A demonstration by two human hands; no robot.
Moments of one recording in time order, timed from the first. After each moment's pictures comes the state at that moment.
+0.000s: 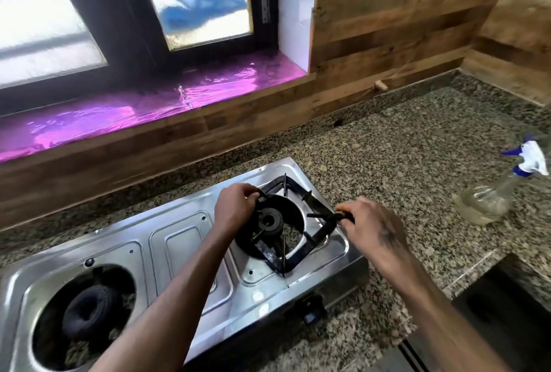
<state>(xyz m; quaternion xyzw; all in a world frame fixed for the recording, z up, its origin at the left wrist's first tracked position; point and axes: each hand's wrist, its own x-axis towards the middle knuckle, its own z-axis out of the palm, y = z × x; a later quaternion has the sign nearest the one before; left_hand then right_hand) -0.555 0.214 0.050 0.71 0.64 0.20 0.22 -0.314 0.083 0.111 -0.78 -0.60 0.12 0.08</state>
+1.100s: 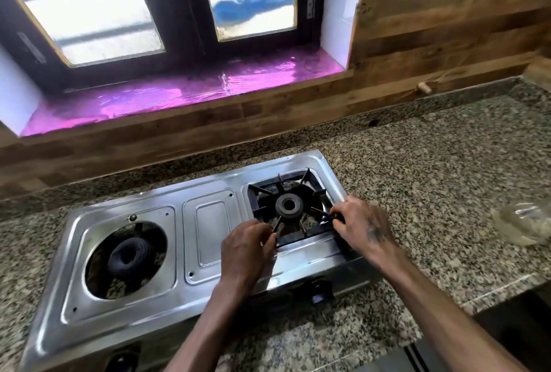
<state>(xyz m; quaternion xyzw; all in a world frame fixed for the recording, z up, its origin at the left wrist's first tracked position) -0.577 0.065 0.045 0.72 0.66 0.21 0.08 -0.333 0.099 0.073 -0.67 -0.74 0.07 0.06</state>
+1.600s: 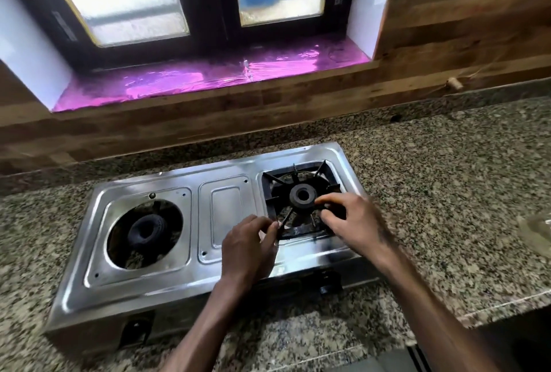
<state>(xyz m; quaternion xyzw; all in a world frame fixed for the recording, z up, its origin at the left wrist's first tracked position) -0.585 0.043 0.040 0.65 0.69 0.30 0.12 -0.366 0.076 0.098 -0.61 -0.70 0.27 0.26</state>
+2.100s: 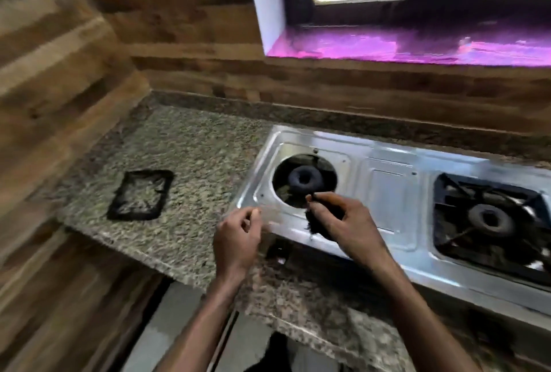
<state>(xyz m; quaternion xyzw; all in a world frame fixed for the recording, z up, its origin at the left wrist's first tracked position) -0.790 -0.110 0.044 0.33 0.85 0.40 -0.01 -0.617 0.022 0.079 -0.35 -0.69 0.58 0.25</state>
